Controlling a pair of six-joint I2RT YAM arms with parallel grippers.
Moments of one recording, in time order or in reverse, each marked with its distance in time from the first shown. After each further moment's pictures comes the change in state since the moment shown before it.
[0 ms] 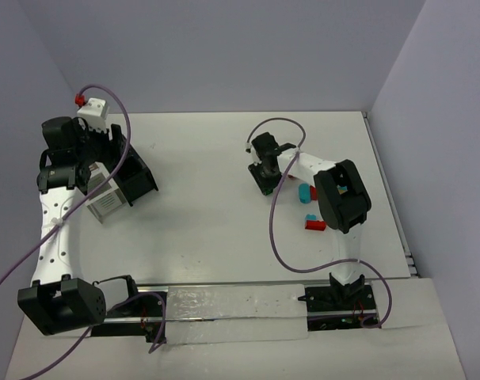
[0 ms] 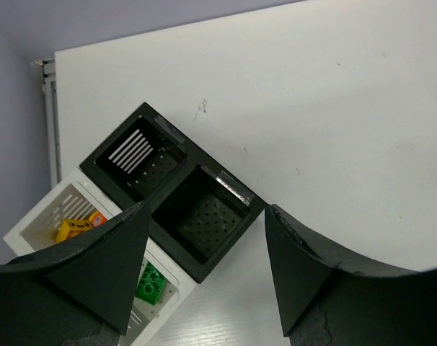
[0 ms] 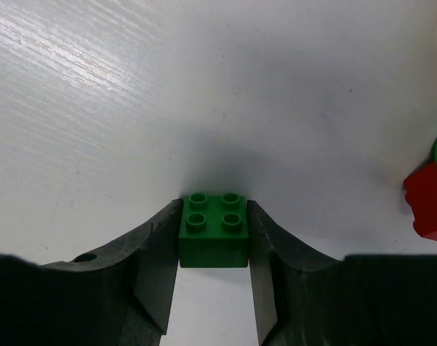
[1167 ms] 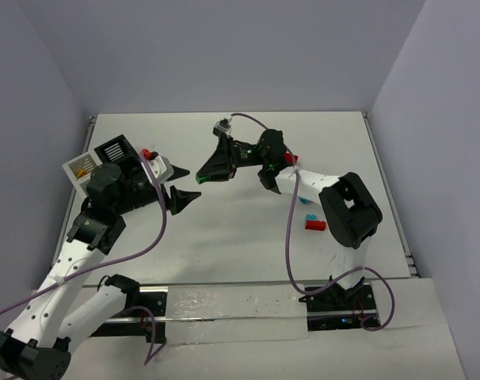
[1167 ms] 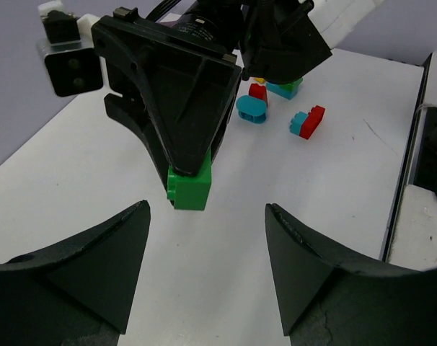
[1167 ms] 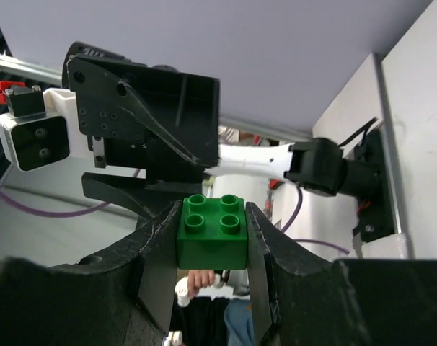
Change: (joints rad) left arm -0.557 -0.376 -0.387 0.318 0.355 -0.041; right arm 0.126 -0.168 -0.241 1.606 -1.180 1.649
